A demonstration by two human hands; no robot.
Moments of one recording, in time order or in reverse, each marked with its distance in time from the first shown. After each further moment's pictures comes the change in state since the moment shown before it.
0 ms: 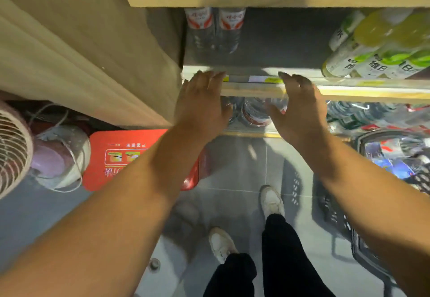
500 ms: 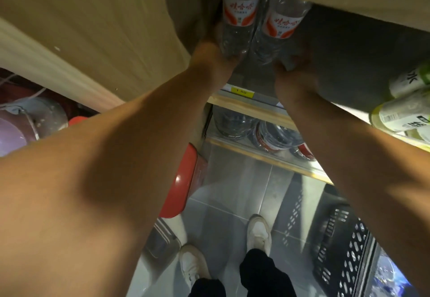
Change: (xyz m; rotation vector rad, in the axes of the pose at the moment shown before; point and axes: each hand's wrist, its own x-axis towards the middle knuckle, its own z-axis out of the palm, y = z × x) left_hand 0.126 -0.052 0.027 -0.749 0.090 -0.511; right_hand 0.154 -0.048 0.078 0.592 -0.086 0.206
